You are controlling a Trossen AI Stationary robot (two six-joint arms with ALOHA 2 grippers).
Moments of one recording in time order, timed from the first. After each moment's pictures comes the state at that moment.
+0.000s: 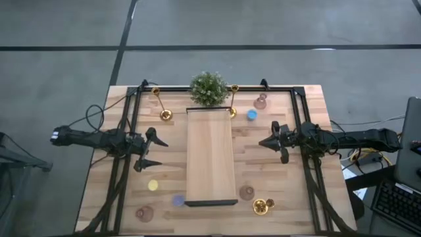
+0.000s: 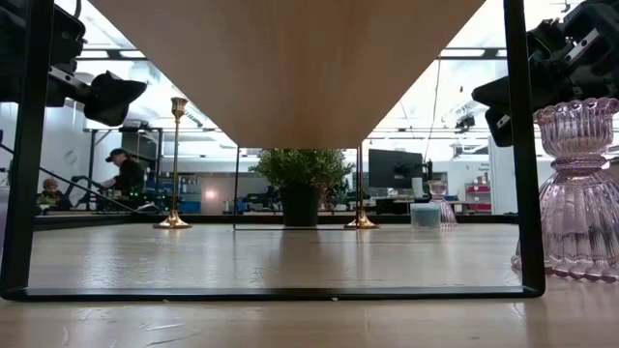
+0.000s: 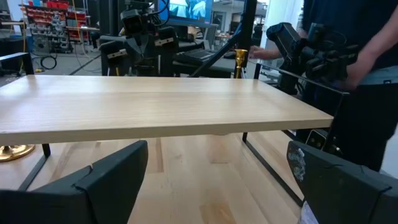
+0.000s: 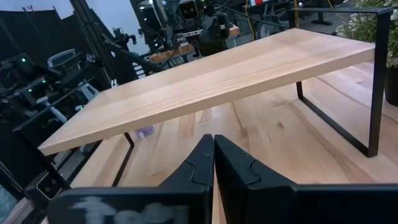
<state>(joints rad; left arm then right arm) -0.15 0.12 0.03 0.01 0.08 -0.08 -0.09 0.45 0.03 0.35 -0.18 0.34</state>
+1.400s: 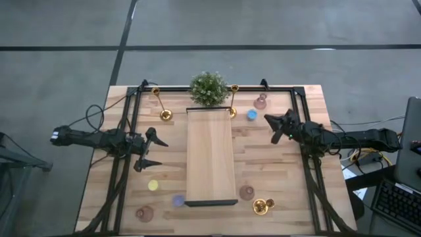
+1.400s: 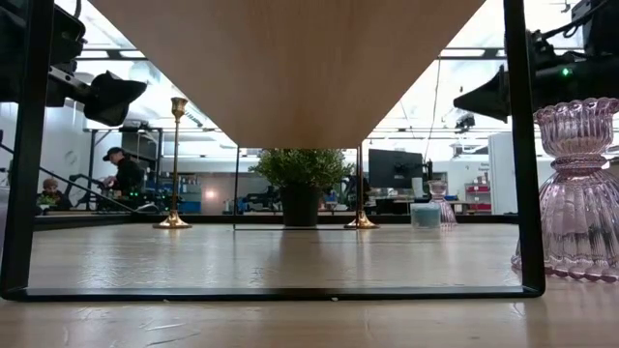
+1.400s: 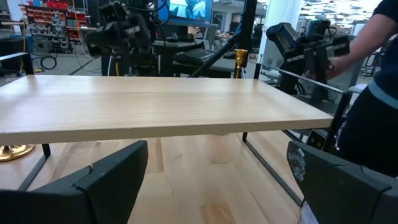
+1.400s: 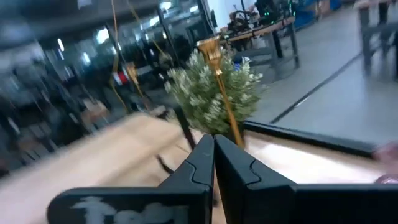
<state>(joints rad) -0.16 0.12 0.03 0.01 0.08 -0.08 -0.09 0.45 0.03 0.48 0.49 0.42</state>
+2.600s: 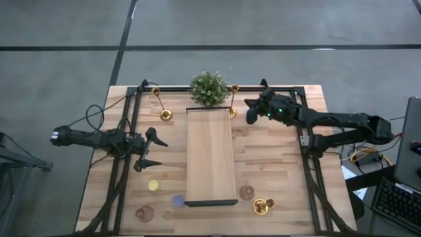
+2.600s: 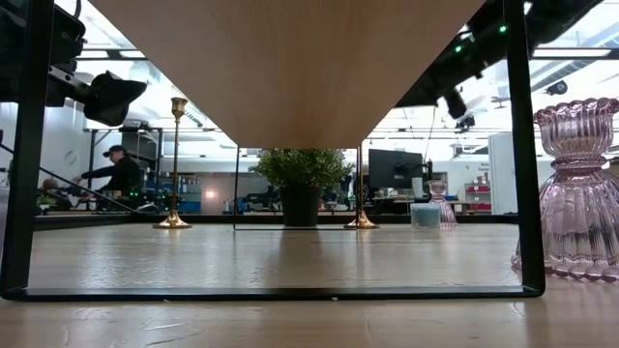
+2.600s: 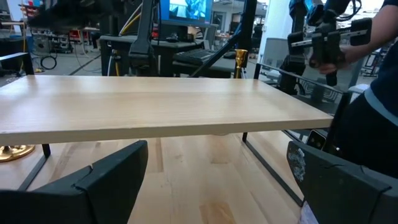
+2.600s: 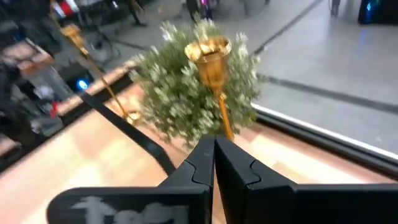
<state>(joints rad) -0.16 0.12 0.03 0.01 0.08 -0.08 -0.34 1.11 0.66 0.11 0.29 0.44</state>
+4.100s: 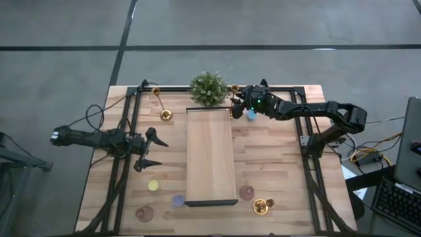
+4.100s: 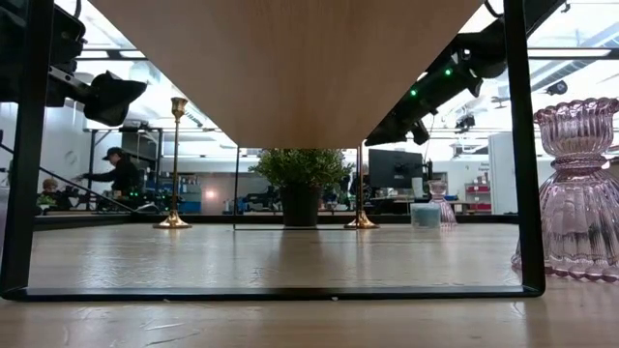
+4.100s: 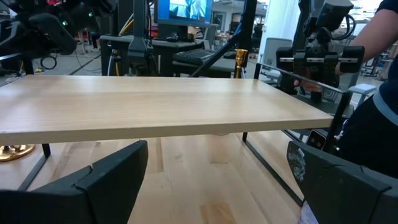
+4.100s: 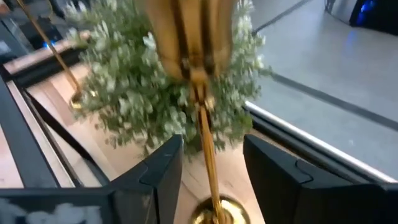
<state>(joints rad) -0.15 0.12 0.03 0.01 0.08 -0.08 -0.45 1.48 0.77 0.31 0.21 0.28</state>
